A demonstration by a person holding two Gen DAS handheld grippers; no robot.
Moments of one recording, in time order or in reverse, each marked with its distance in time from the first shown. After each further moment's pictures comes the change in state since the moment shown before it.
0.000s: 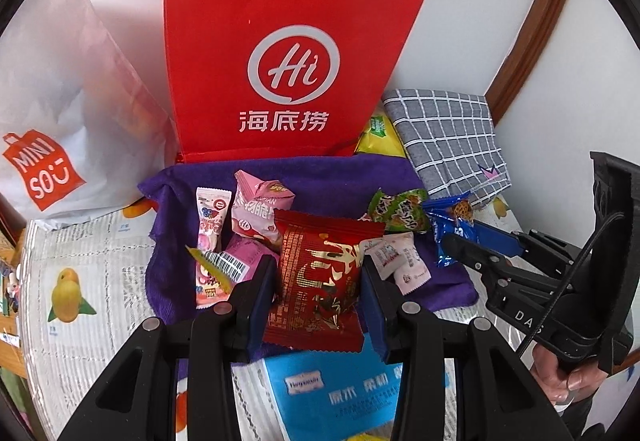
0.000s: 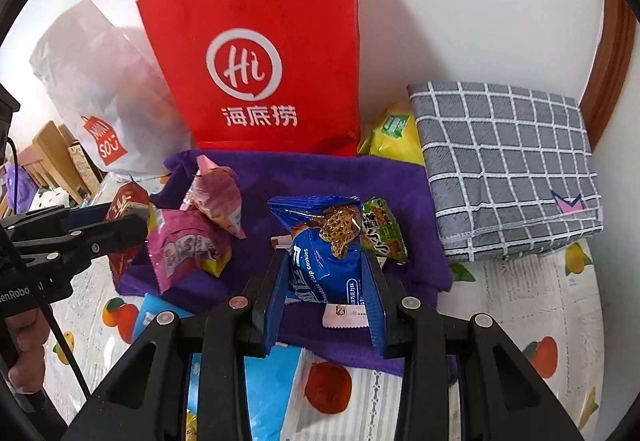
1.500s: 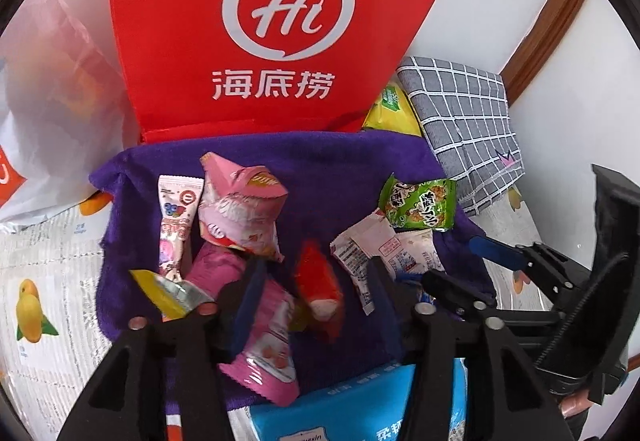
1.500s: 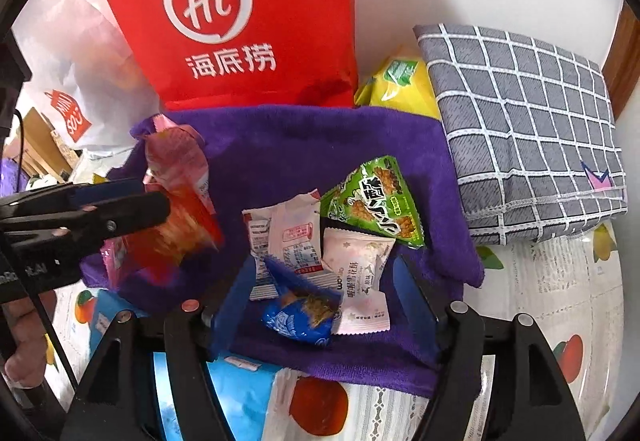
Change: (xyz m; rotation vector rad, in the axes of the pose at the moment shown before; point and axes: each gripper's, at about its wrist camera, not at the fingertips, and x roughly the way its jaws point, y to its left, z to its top) left arm 0.060 -0.001 0.009 -0.009 0.093 -0.020; right arm 0.052 -0.005 -0.002 0.011 0.117 -0.002
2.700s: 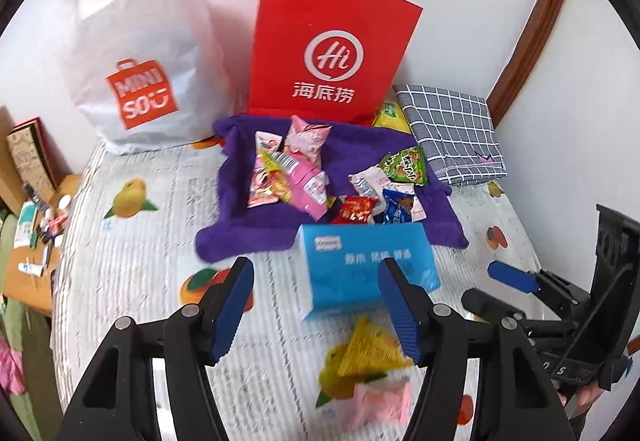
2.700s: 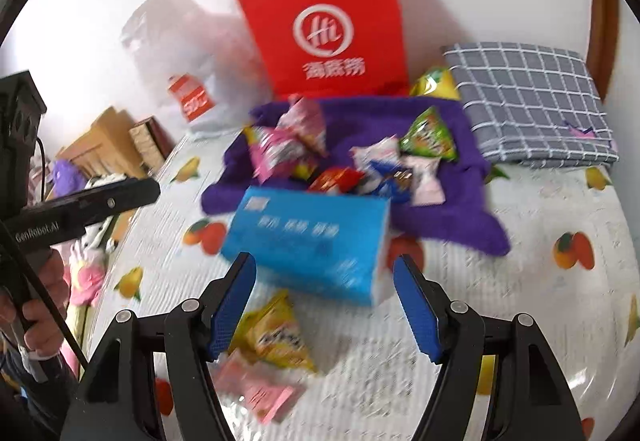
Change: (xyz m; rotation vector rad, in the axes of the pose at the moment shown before) left arm -0.158 0.005 -0.132 -0.077 -0.154 0.096; right arm -0.128 0.047 -0.125 -0.014 -0.097 0.186
